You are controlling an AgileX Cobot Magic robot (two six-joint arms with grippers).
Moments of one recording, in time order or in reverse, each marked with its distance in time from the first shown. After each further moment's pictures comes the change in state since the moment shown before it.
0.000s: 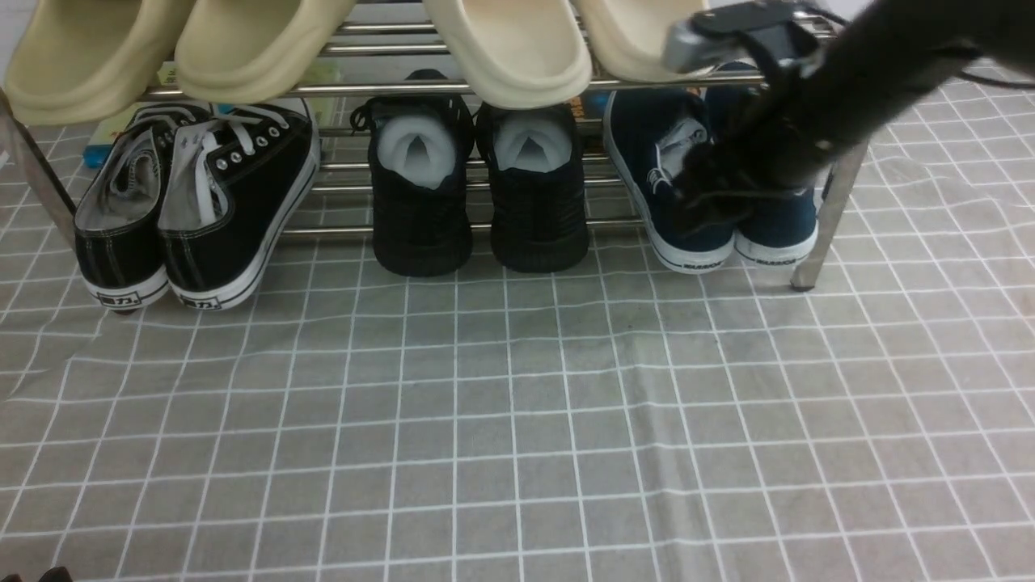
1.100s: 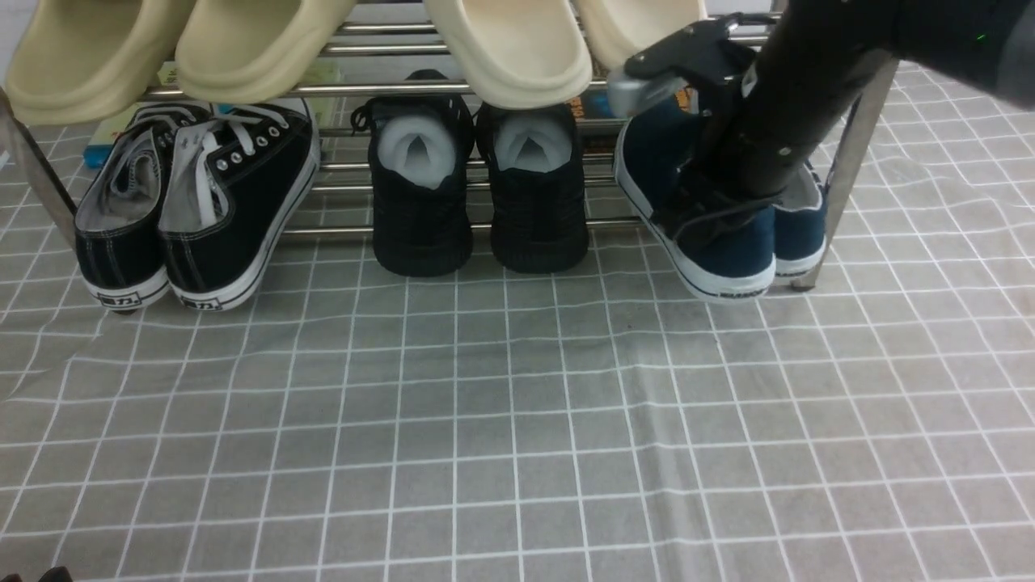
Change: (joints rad) right arm 0.066 0.013 -0.095 -0.138 0.240 0.035; left arm 0.000 0.000 0.000 0.000 0.000 0.000
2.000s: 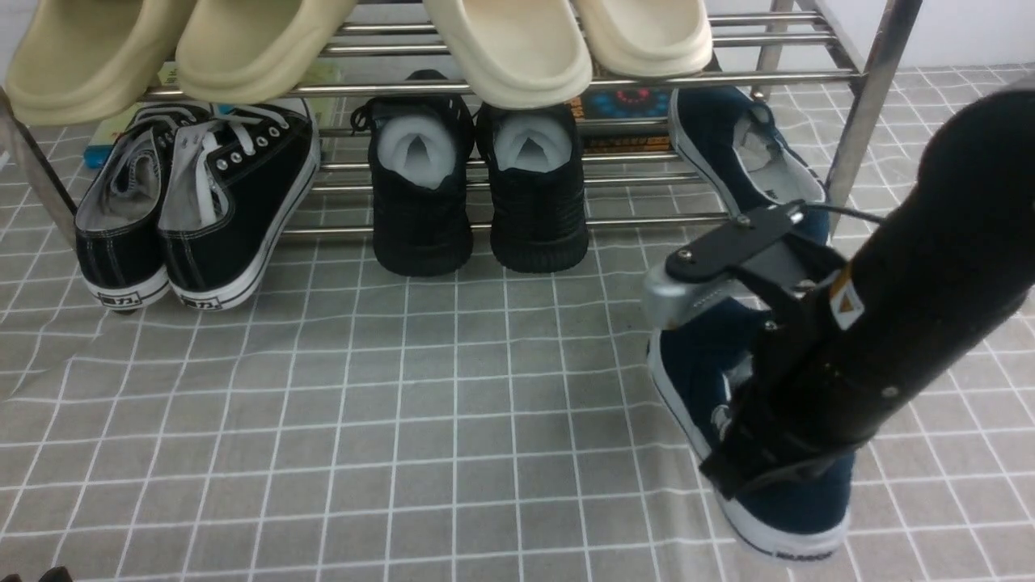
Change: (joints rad) right arm 0.228 -0.392 0.621 0.049 -0.159 0.214; left arm 0.000 0.000 0.000 0.001 0.000 0.000
